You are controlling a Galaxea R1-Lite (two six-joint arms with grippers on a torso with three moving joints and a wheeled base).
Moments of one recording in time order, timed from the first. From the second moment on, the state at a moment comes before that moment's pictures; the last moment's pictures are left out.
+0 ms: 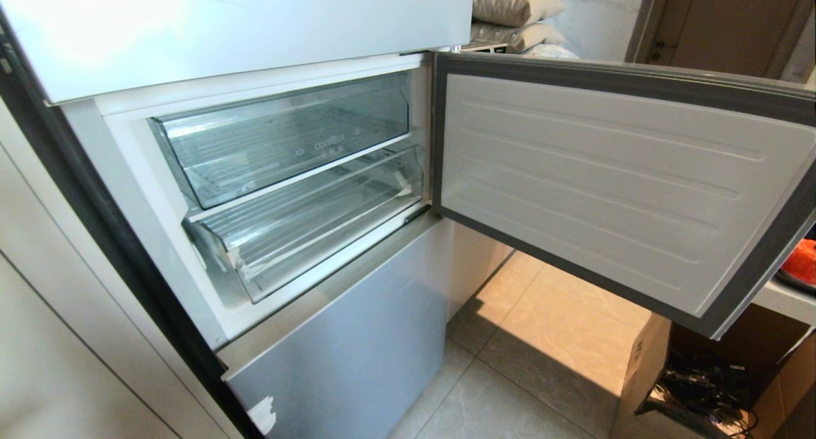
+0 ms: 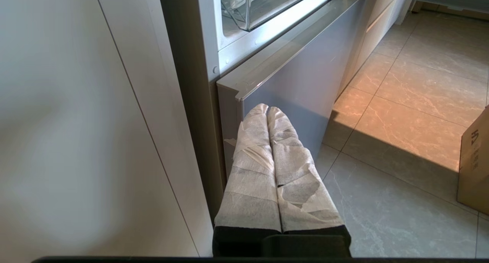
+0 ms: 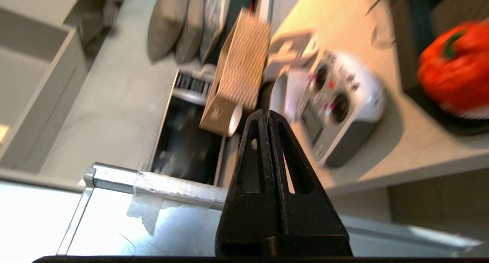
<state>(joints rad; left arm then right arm) -0.01 0.00 0.00 0.00 0.00 0.00 -0.81 1.50 -0.85 -0.69 0.51 1.17</state>
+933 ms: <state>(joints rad) -0.01 0.00 0.00 0.00 0.00 0.00 -0.73 1.49 -0.92 -0.40 1.04 1.25</state>
